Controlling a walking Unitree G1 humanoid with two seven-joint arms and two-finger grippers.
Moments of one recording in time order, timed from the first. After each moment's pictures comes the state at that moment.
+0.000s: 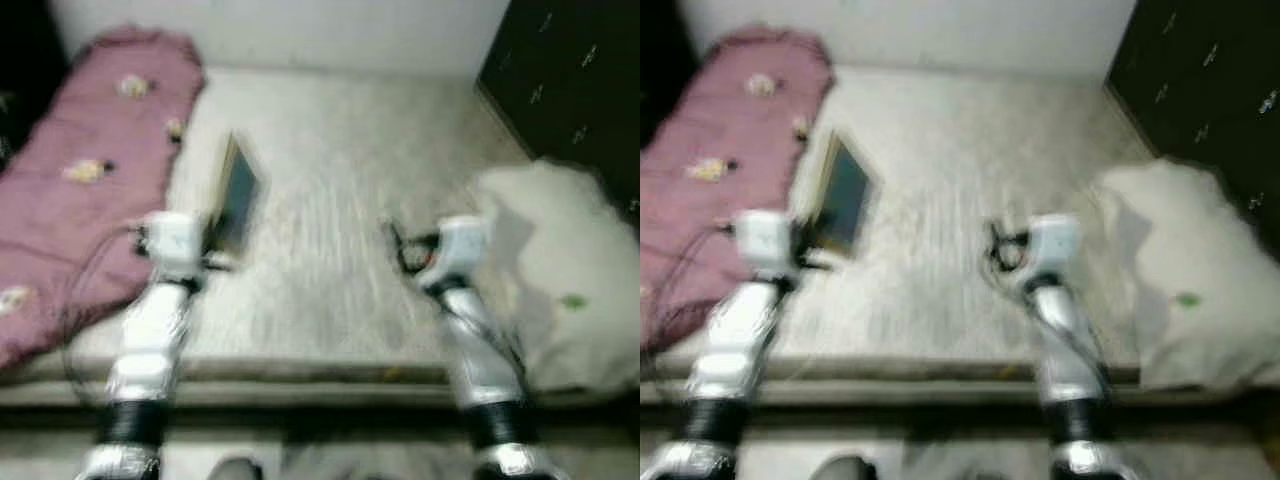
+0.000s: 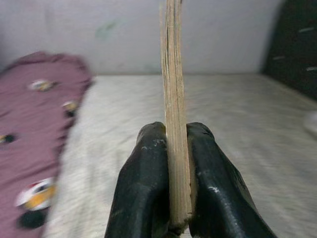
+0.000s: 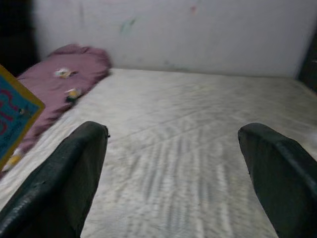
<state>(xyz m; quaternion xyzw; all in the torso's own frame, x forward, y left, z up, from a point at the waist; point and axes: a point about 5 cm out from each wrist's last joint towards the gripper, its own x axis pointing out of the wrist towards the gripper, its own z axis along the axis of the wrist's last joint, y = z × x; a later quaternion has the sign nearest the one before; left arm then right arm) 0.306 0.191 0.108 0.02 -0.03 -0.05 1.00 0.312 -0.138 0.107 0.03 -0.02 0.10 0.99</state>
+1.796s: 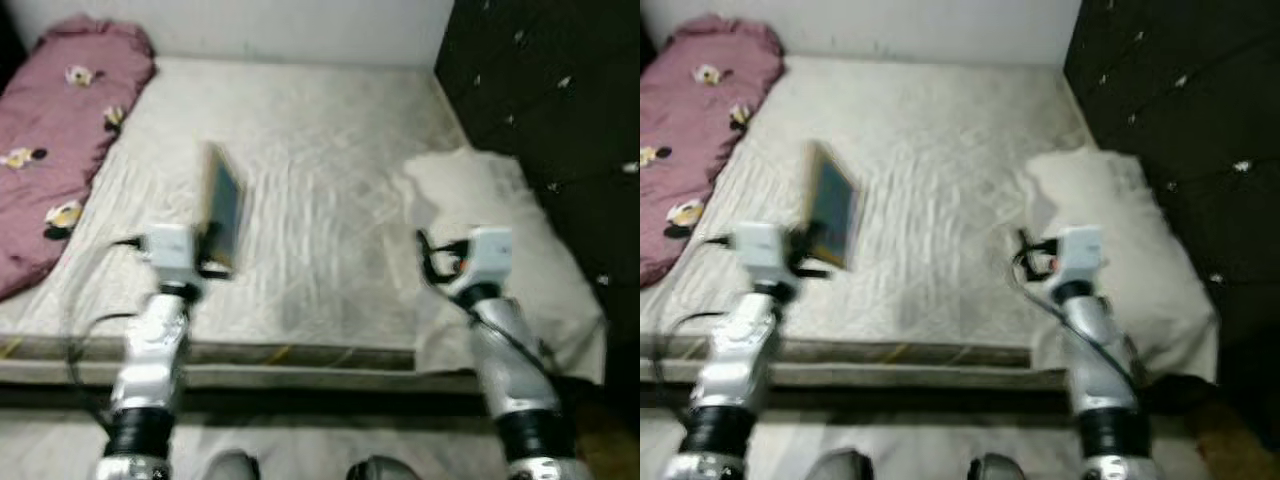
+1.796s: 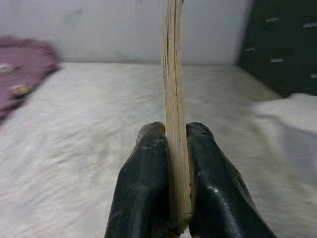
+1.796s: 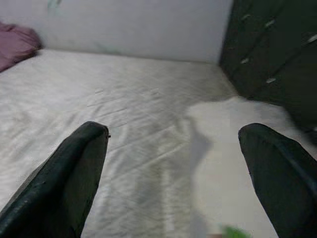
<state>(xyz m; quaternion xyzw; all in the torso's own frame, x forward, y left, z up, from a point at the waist) 0.302 0.174 0.099 0.00 -0.01 -0.06 1.00 0.302 -0.188 0.100 -0.01 0.00 0.03 1.00</state>
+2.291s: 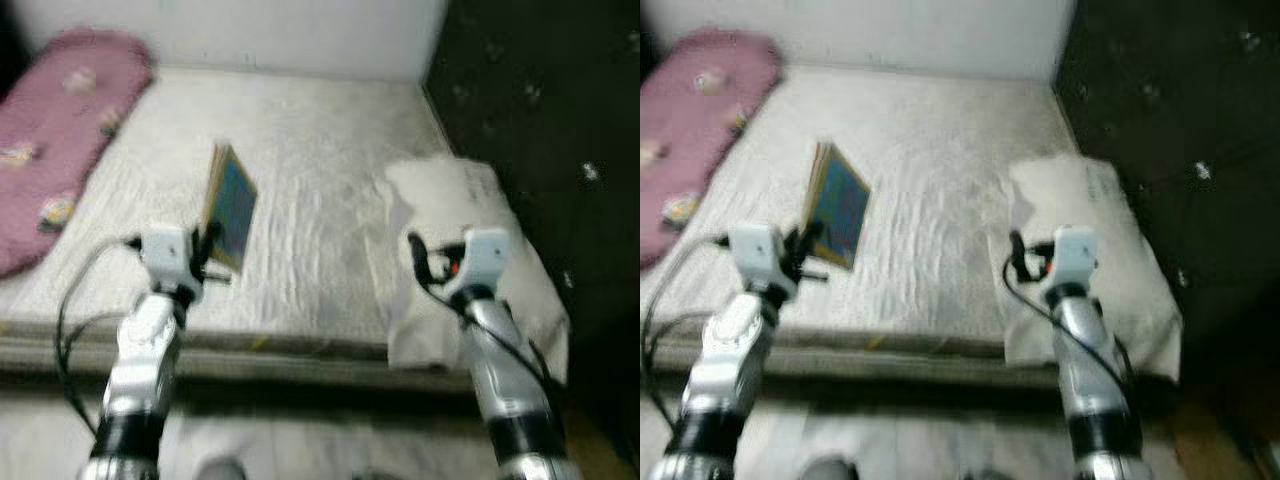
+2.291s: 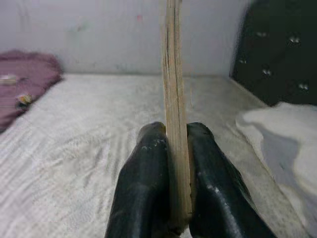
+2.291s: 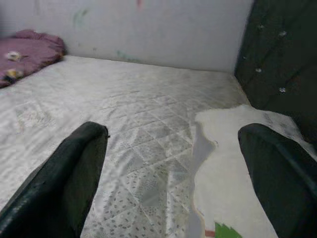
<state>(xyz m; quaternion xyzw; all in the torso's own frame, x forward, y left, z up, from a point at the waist) 0.296 0.183 0.101 0.00 -0.02 -0.07 1.00 0.304 -0.178 0.100 -0.01 0.00 0.05 1.00</state>
